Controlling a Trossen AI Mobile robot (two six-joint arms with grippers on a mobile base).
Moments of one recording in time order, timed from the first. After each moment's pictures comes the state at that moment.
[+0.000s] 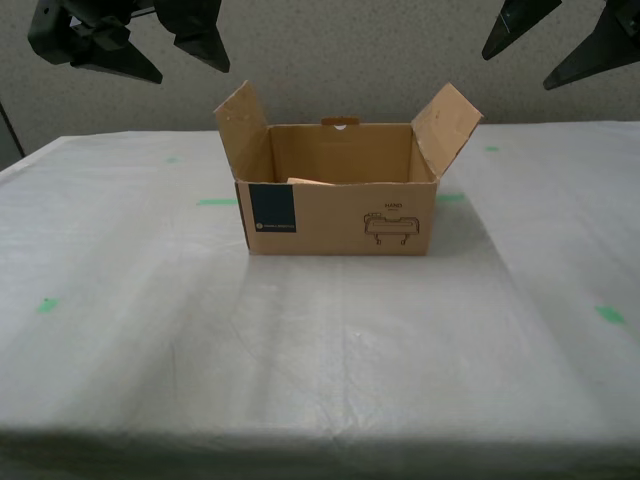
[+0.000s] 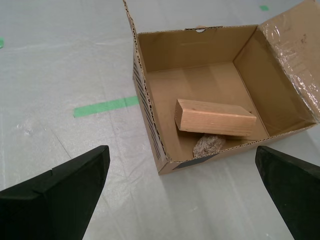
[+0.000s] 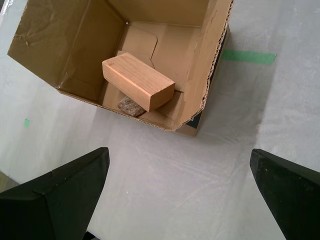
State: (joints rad) arm 0 0.31 1.23 0.93 -0.65 -0.34 0.25; arm 1 -0.55 1.21 0.85 -0.38 -0.02 -0.25
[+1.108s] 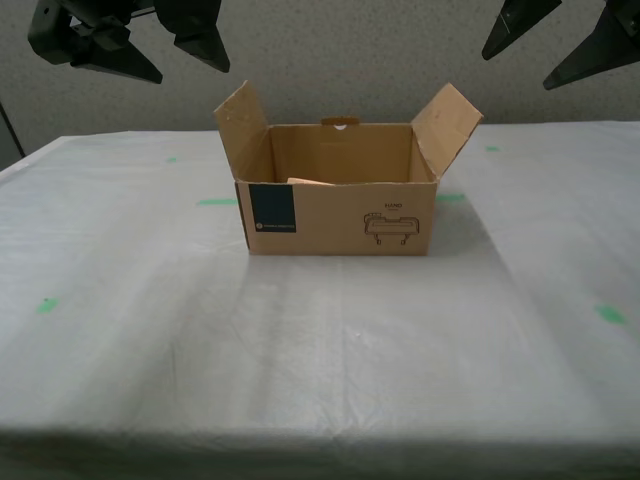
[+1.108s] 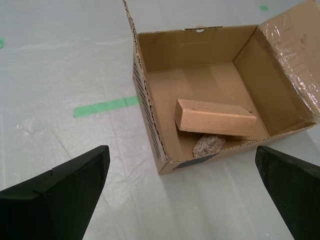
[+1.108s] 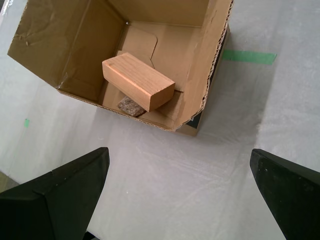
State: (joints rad) arm 0 0.32 1.23 0.93 -0.65 -0.34 0.25; arm 1 -0.55 1.21 0.85 -0.38 -0.02 -0.25
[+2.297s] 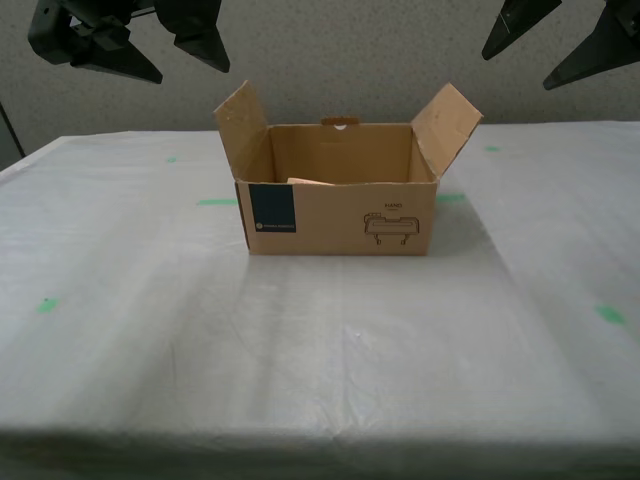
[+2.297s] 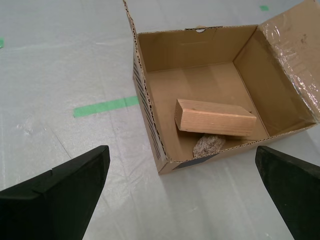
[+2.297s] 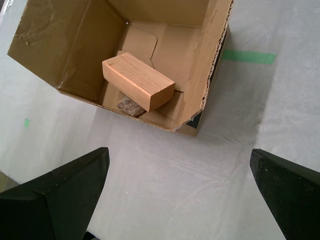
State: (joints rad) arm 0 0.32 1.23 0.93 -0.65 -0.34 0.25; arm 1 -0.55 1.21 0.85 -0.38 -0.02 -0.25
